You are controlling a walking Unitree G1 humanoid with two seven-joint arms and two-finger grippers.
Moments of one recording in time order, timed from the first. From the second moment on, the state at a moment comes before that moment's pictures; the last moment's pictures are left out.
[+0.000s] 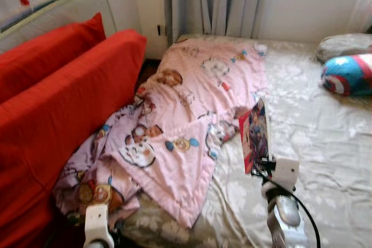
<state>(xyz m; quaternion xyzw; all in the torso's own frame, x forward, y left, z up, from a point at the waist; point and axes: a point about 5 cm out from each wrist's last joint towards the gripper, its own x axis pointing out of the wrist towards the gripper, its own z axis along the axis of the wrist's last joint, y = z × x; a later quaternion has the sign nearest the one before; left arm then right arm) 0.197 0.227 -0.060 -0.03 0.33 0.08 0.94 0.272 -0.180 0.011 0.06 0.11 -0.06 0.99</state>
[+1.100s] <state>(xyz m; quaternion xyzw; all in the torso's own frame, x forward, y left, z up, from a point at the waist) 0.206 0.227 -0.057 -0.03 0.32 0.07 0.94 0.265 -0.185 0.006 0.06 0.12 -0.08 0.99</state>
